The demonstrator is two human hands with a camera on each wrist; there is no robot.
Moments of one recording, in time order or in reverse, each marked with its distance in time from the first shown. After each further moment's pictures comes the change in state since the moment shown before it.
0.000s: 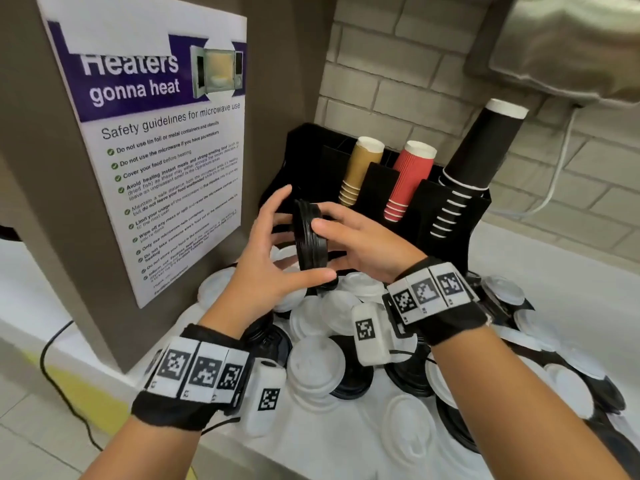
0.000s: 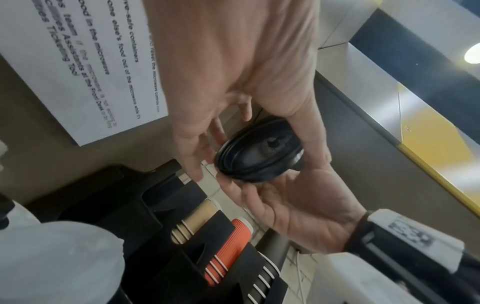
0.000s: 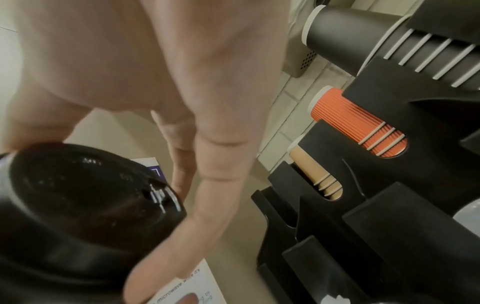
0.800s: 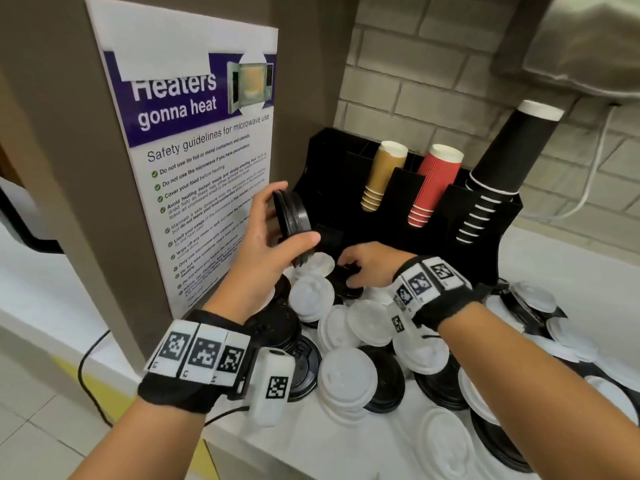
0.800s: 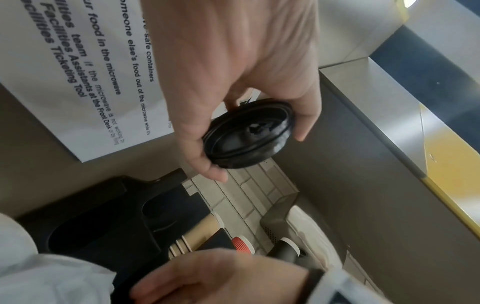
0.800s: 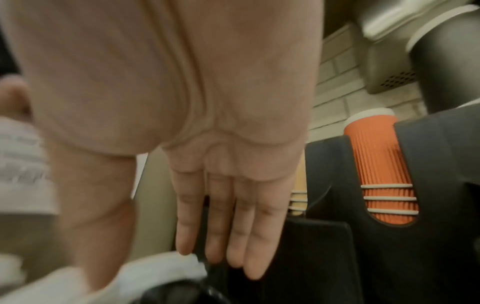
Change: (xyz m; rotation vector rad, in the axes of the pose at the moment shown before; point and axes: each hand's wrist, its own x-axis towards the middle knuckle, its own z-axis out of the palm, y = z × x) left_hand 0.023 0.012 -0.036 -0.206 0.128 -0.111; right_hand 0.060 0.039 -0.021 -1.199 -0.051 0.342
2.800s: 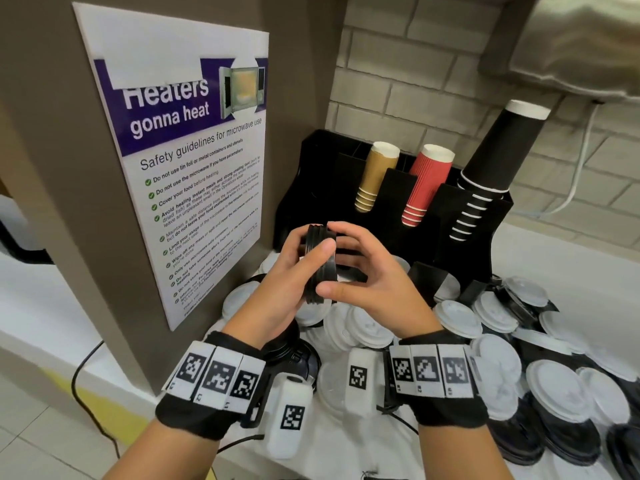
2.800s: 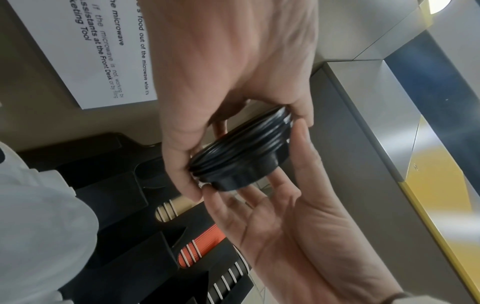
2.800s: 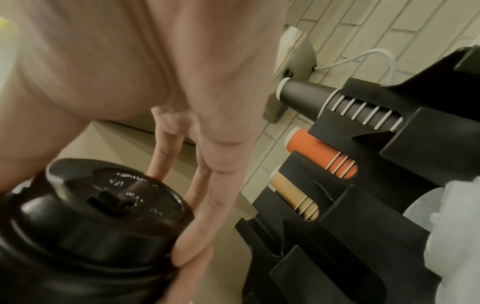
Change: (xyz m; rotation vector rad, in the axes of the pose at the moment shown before) left_hand -0.017 -0.009 0.023 -0.133 -0.183 -0.252; right_hand -0.074 -0.041 0.035 1.180 0.508 -0.427
